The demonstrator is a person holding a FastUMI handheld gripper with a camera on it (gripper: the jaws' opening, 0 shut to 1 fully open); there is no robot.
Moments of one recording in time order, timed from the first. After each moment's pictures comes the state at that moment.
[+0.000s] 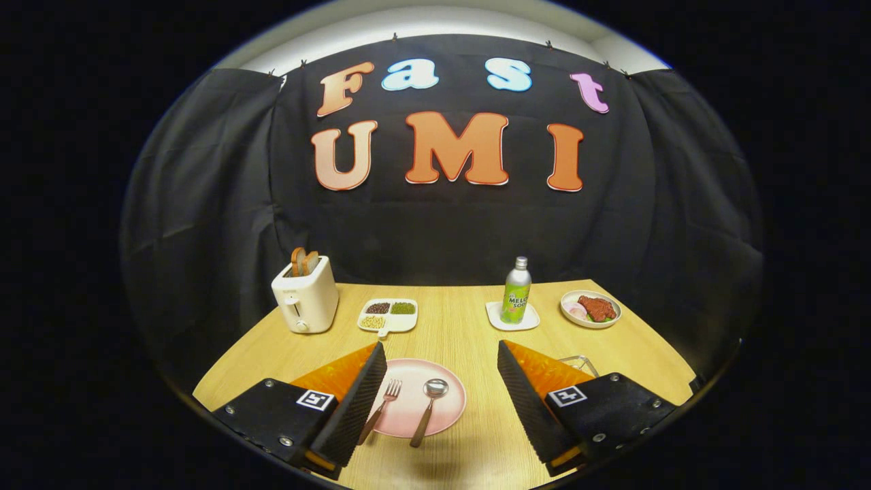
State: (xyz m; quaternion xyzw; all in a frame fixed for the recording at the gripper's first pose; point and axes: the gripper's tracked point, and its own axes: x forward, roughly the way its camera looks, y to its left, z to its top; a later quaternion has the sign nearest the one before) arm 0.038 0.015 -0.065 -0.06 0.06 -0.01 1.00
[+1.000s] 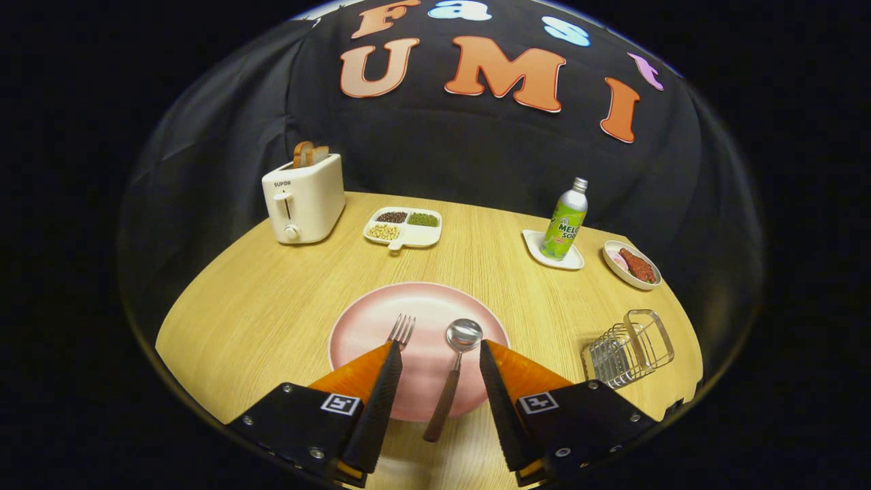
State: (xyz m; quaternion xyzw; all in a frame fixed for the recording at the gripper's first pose) arm 0.093 0.040 -0.198 -0.13 0.20 0.00 0.97
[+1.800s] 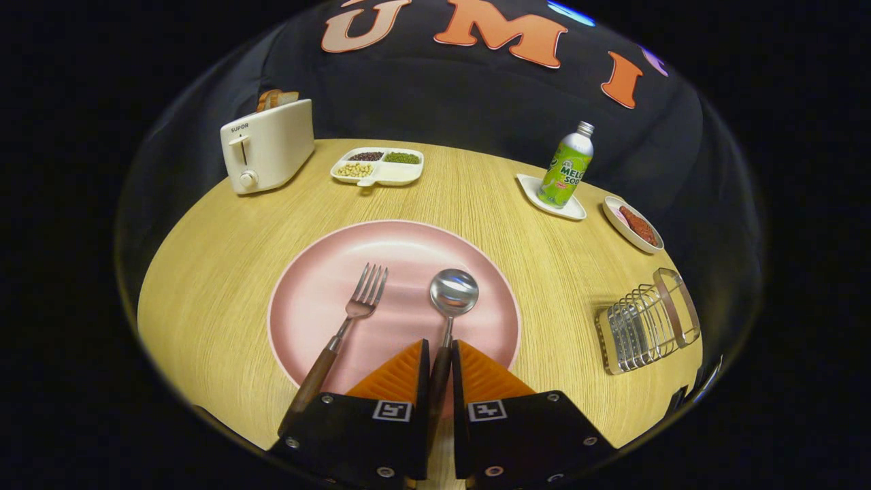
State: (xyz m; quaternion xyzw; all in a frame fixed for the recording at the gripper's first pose) arm 0.113 0.015 -0.255 -0.14 0.29 -0.06 0.95
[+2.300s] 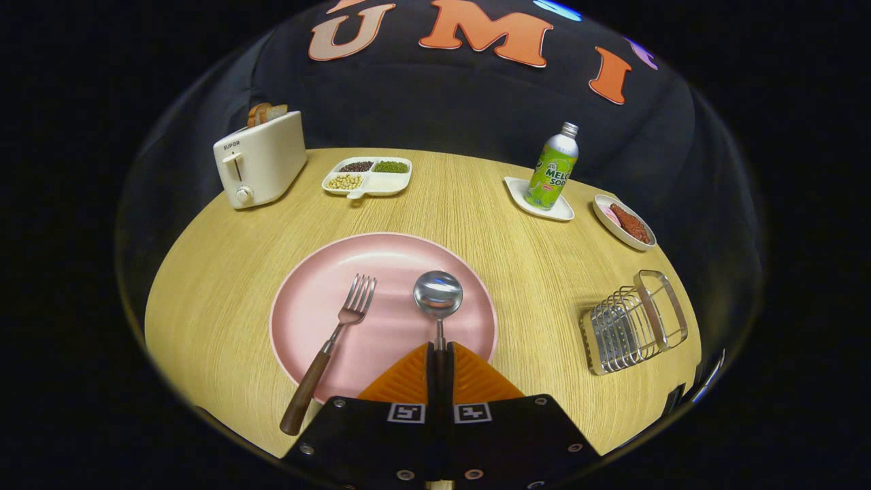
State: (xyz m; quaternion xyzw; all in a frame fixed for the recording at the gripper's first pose) arm 0.102 0.008 -0.227 -0.11 0.29 -0.05 0.95
